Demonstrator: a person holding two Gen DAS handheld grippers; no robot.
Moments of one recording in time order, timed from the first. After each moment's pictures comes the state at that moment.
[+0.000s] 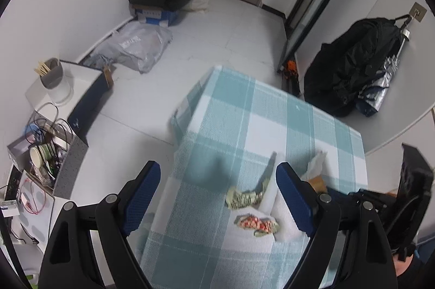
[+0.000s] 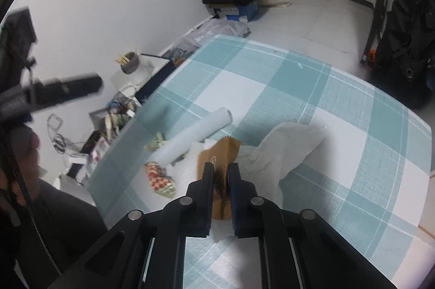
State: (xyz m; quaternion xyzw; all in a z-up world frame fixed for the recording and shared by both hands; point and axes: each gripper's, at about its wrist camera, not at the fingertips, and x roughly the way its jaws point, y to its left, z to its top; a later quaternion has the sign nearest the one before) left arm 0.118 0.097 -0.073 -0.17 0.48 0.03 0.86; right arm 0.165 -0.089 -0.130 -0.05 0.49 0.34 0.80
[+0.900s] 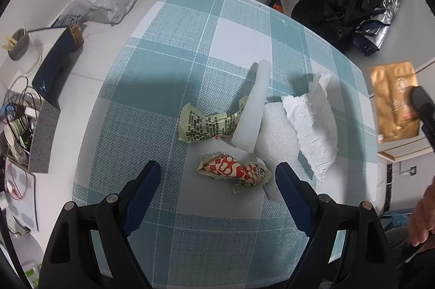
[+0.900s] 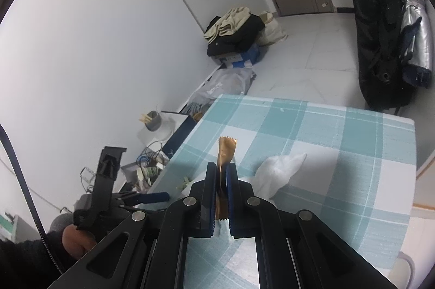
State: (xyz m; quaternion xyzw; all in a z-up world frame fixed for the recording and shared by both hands) left arm 0.114 0.045 -0.141 -0.15 0.57 -0.03 0.81; right arm 0.159 -0.158 -0.075 0.09 0.41 0.36 0.83
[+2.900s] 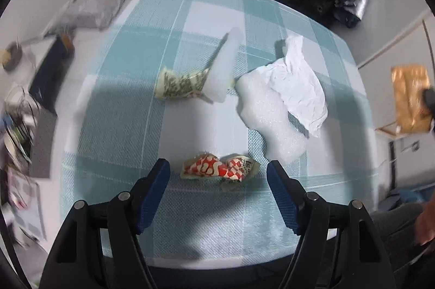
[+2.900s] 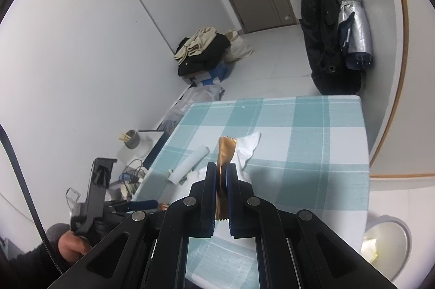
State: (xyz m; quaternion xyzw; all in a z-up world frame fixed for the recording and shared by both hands) left arm 0.091 0.020 -0.140 -0.10 0.57 -0.07 0.81; right arm 0.098 -0.209 -0.066 0.12 0.38 0.27 0.88
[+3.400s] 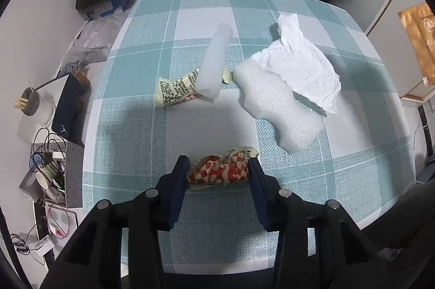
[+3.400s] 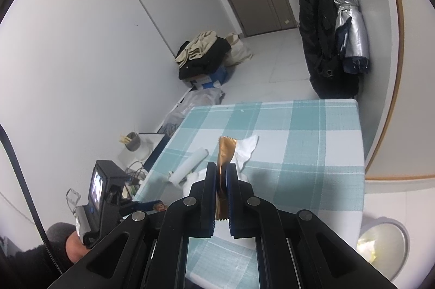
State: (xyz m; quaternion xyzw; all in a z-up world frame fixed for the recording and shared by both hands) left arm 0.086 0.005 -0.144 0.02 0.56 -0.05 0.83; right arm 0.091 -0.215 -0.061 0.12 0.37 0.28 0.88
